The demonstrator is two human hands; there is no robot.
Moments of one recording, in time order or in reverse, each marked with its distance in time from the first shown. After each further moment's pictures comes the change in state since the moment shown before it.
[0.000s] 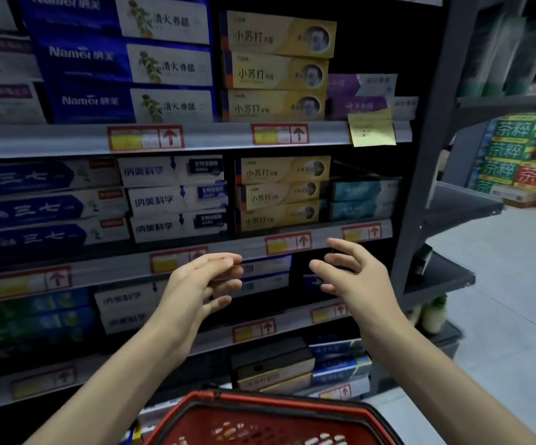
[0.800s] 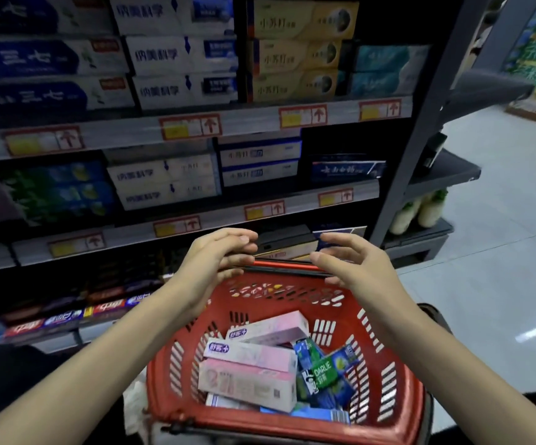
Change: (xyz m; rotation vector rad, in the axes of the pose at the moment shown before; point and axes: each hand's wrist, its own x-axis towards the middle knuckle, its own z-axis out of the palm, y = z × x) left_hand -0.082 -0.128 -0.043 0.055 -0.109 -0.214; right_hand -0.143 0.106 0.003 -0.080 -0.067 0.241
